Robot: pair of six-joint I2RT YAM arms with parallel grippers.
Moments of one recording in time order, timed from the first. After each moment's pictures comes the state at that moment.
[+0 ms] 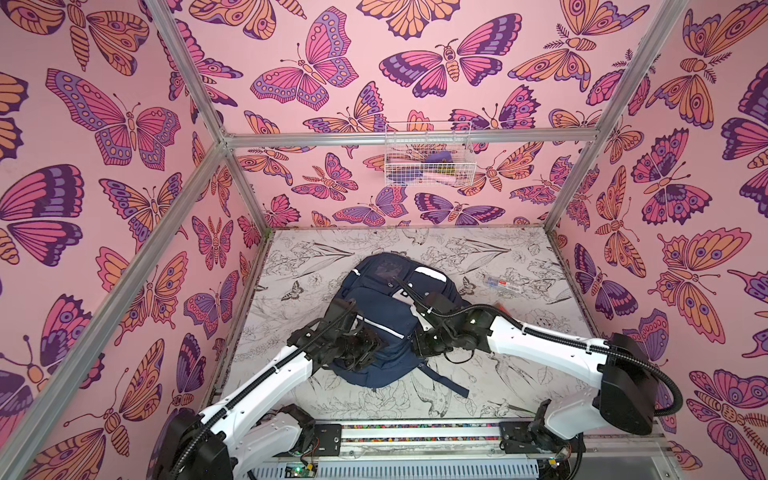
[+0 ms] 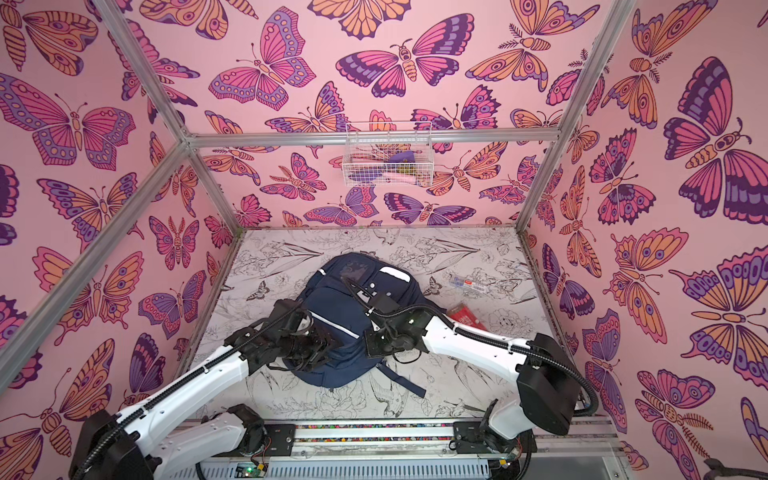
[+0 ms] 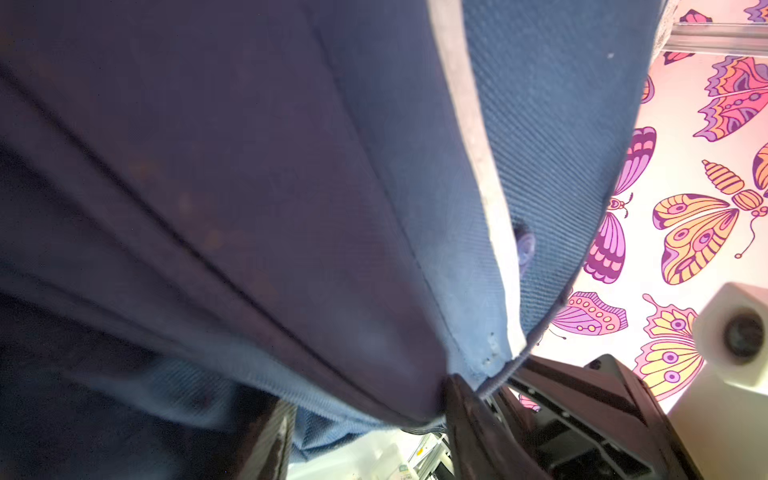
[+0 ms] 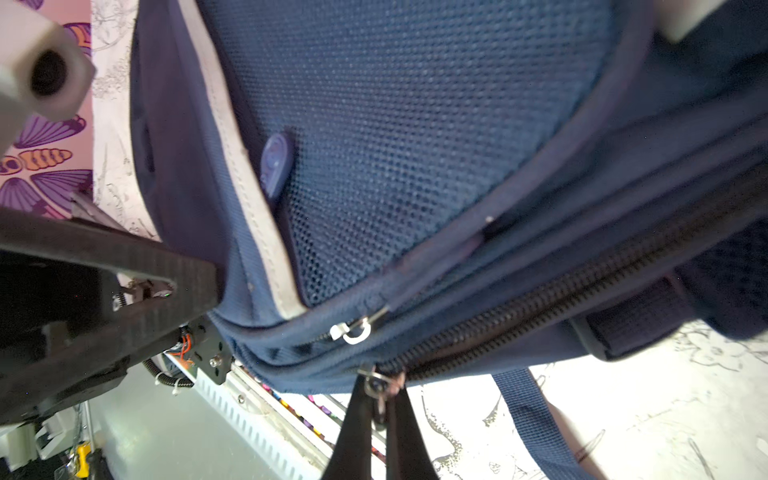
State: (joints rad) left arm -0.56 1.05 0.68 -0.59 0.43 -1.25; right arm 0.96 1.49 1.08 -0.62 -0.16 0.74
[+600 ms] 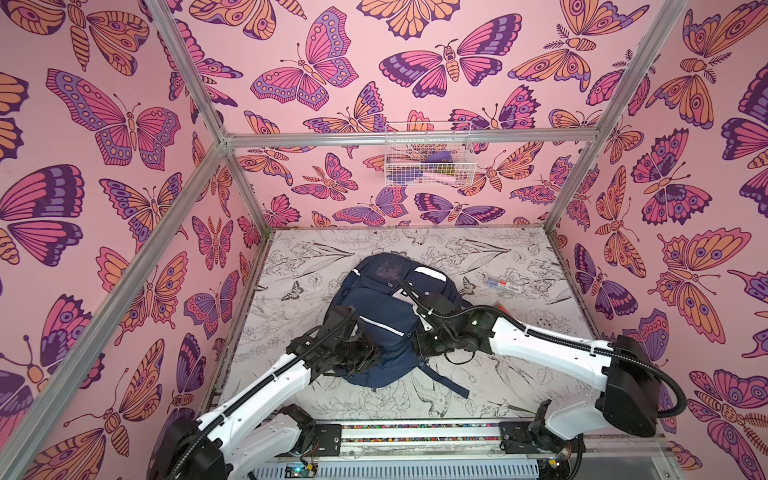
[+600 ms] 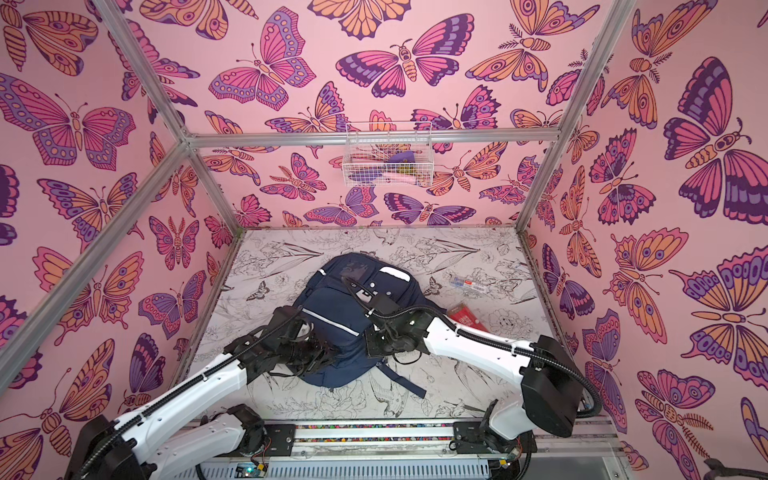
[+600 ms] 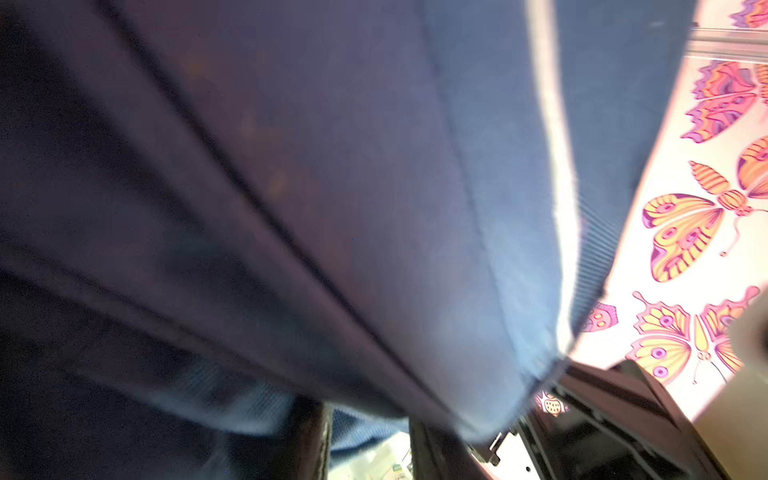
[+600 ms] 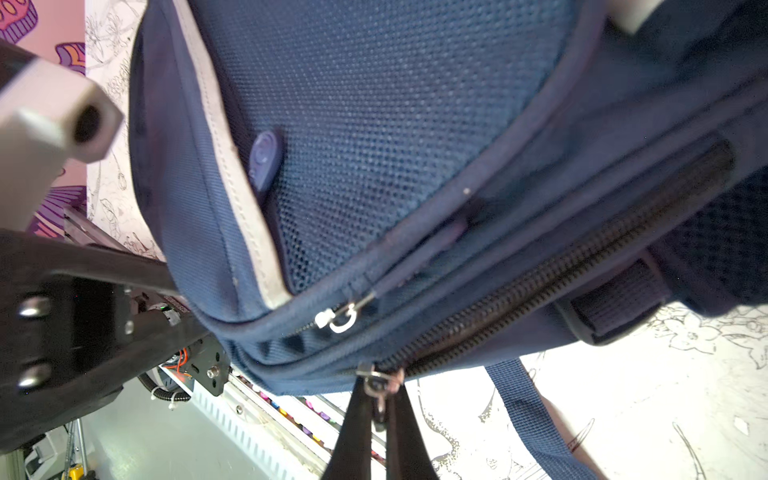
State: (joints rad) left arm -0.57 1.03 0.61 -0.53 0.43 -1.30; right arm 0.98 1.47 1.08 -0.63 -0.12 0.78
